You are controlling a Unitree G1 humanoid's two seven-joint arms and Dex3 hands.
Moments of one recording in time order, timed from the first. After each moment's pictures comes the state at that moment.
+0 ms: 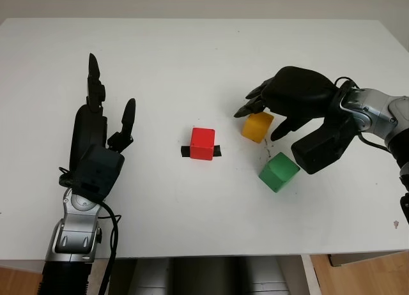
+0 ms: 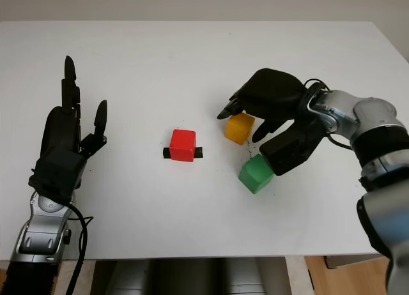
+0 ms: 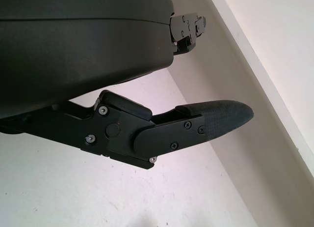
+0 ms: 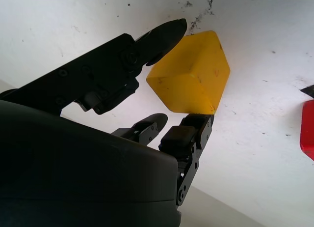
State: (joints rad) left arm -0.24 0.27 0.11 -0.01 0.26 -0.06 0.12; right arm -1.11 -0.76 0.58 1.01 -0.98 -0.86 -0.15
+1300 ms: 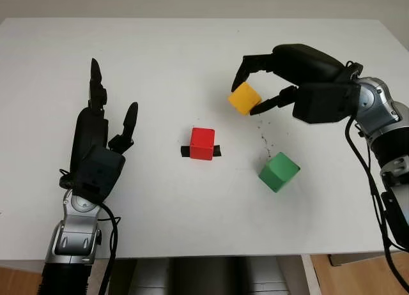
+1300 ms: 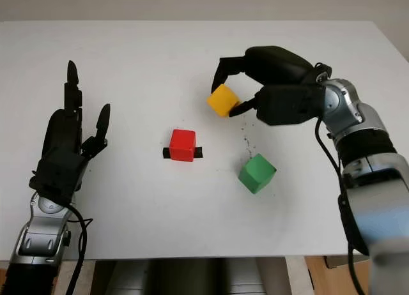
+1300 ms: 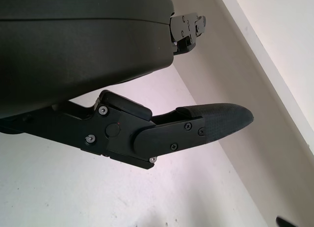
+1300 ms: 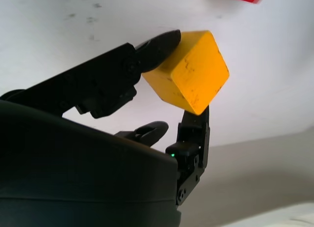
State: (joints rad) left arm -0.23 0.27 0.11 -0.01 0.27 -0.03 0.11; right arm -1.05 -0.61 0.24 0.89 -0.25 -0.59 0.45
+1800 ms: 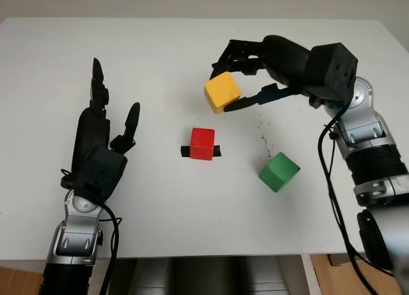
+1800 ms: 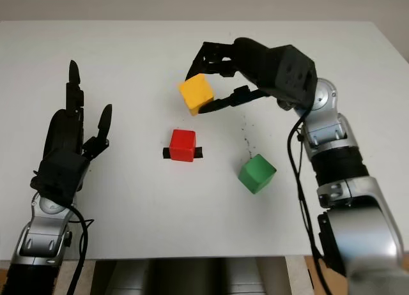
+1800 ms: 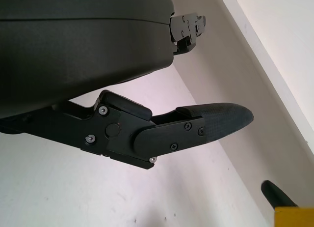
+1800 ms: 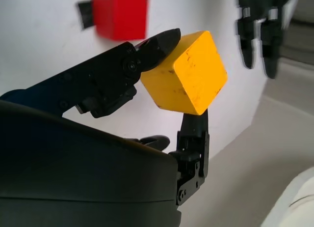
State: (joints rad) left arm -0.22 0.26 0.09 -0.03 0.29 -0.01 0.11; right arm -0.85 -0.43 0.10 0.43 0.06 0.07 0.60
